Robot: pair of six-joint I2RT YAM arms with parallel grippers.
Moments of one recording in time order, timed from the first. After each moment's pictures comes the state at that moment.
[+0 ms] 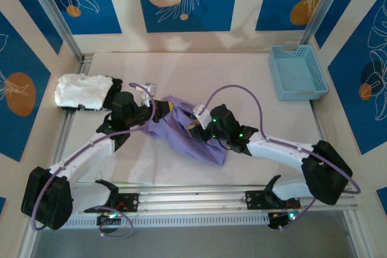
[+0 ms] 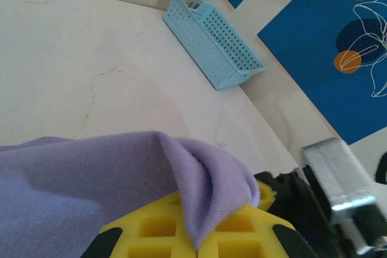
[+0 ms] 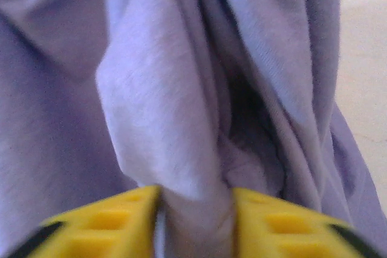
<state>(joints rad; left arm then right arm) -0.43 1.14 0.67 0.20 0.55 -0.53 0.80 1.33 0.70 0.08 -0.12 -0.03</state>
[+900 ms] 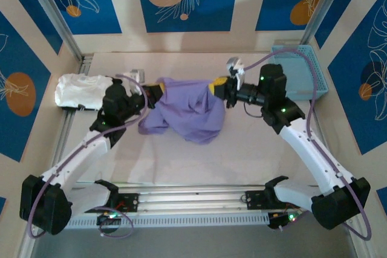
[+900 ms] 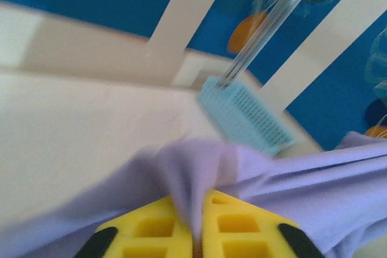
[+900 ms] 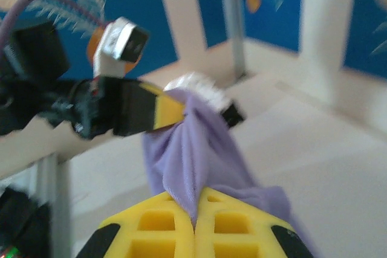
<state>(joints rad) -0.39 1.09 0.74 0.18 0.32 -0.51 0.42 1.11 1.07 -0.20 -0.73 0.07</state>
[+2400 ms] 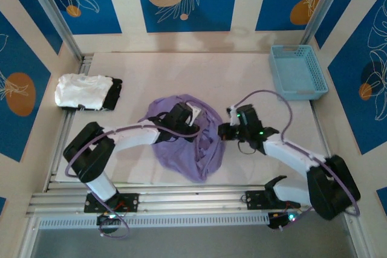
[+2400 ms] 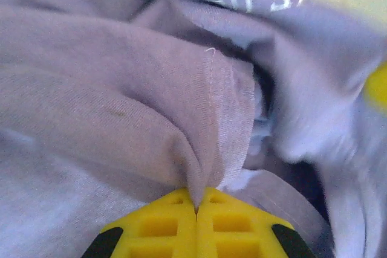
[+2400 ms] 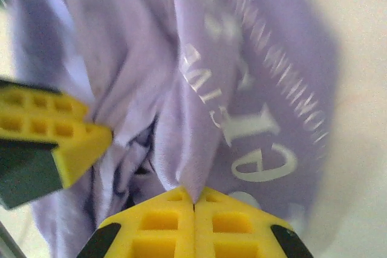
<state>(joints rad) -0.81 1.63 0.95 -0.14 0.14 -0.31 0.42 1.13 0.57 -0.17 -0.31 0.47</state>
